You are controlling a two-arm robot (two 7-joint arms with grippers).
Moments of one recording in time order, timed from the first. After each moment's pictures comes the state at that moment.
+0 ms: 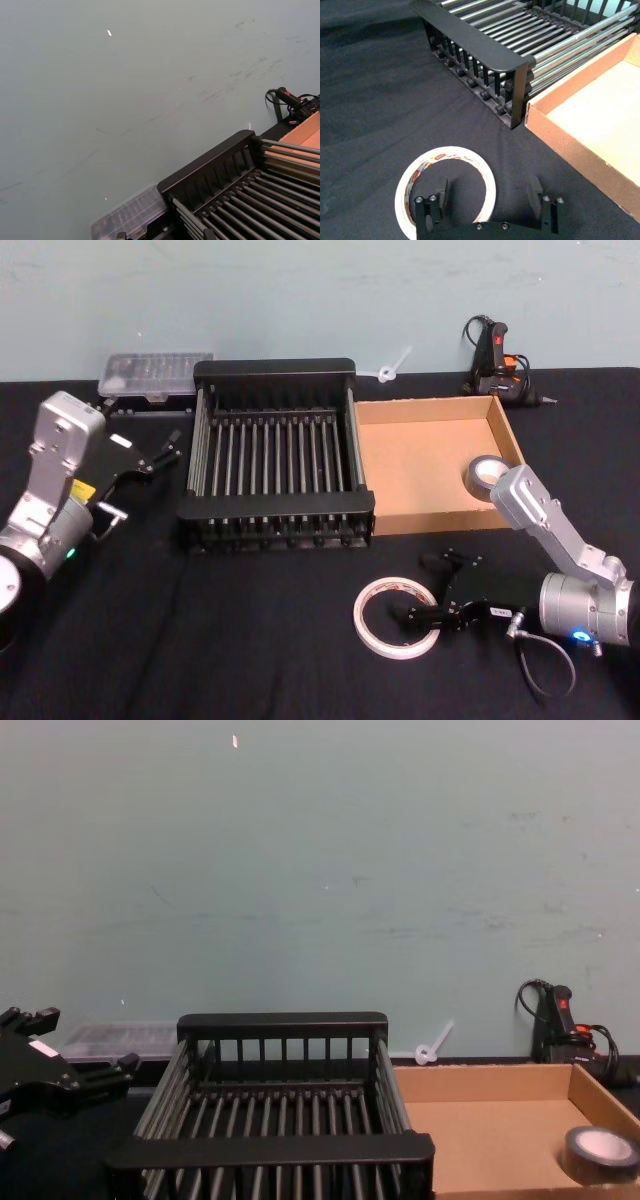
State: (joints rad) left arm -0.20 0.60 0.45 -1.41 -0.25 -0.12 0.03; right arm 0.22 0.65 -0.57 -1.48 0.43 0.23 0.62
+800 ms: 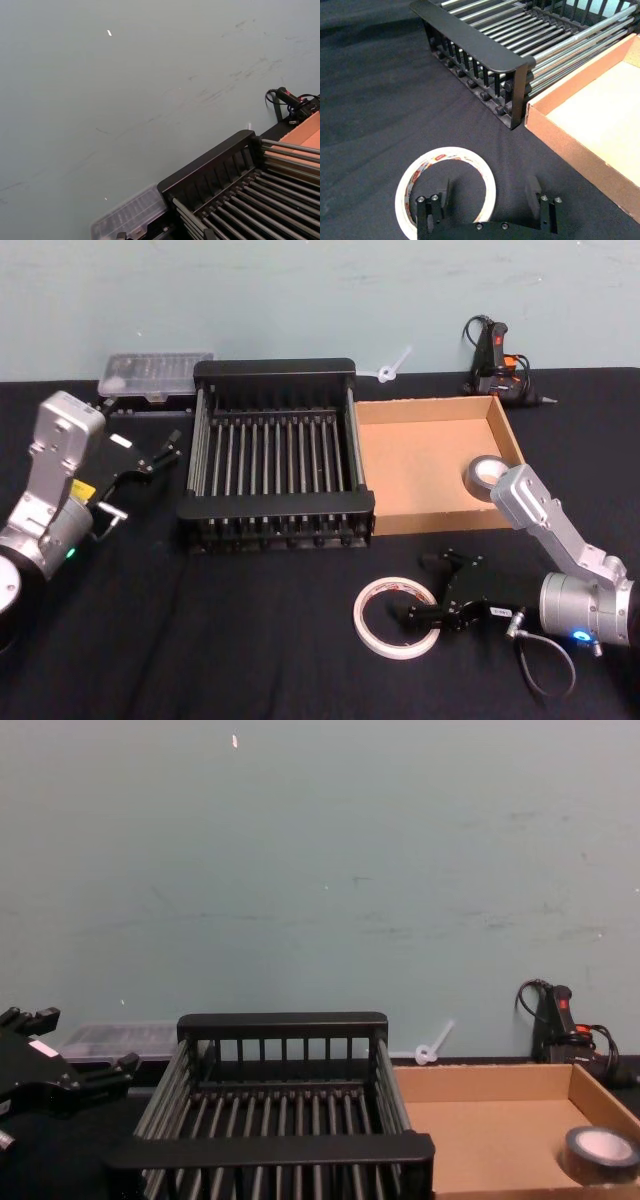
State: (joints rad) left arm -0.20 0.60 0.45 -1.41 -0.25 -0.12 0.03; right arm 0.22 0.65 -0.57 -1.48 0.44 0.23 0.62
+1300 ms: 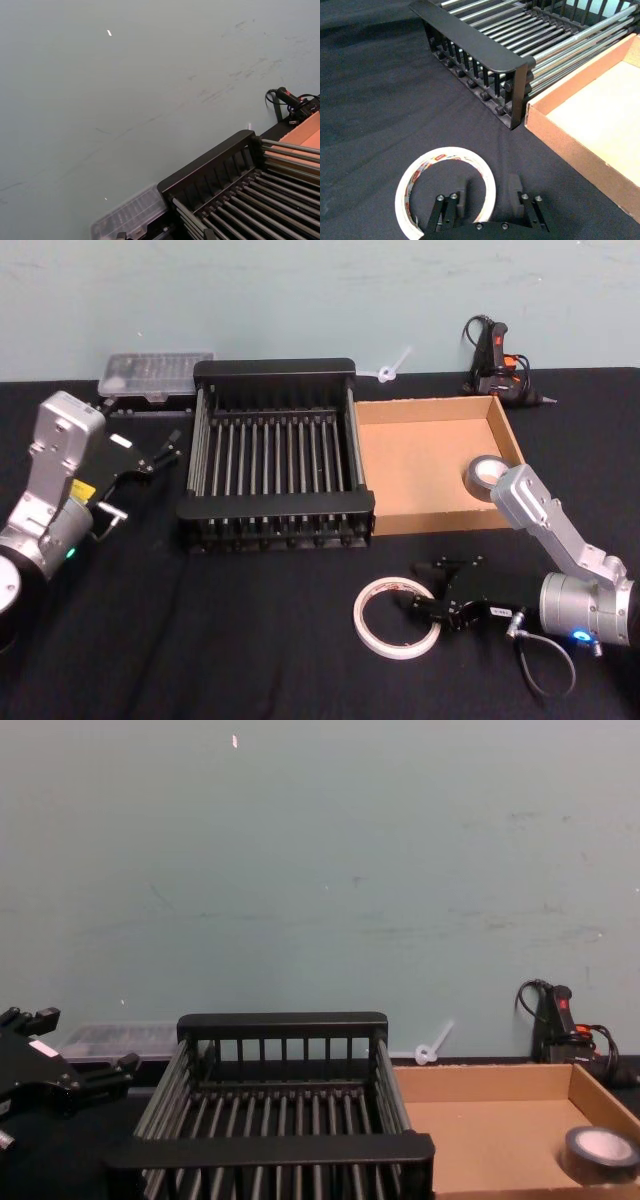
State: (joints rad) left arm -0.20 0.60 0.45 -1.41 -0.25 -0.12 0.03; right arm 0.21 0.65 -0.57 -1.48 0.44 0.23 0.62
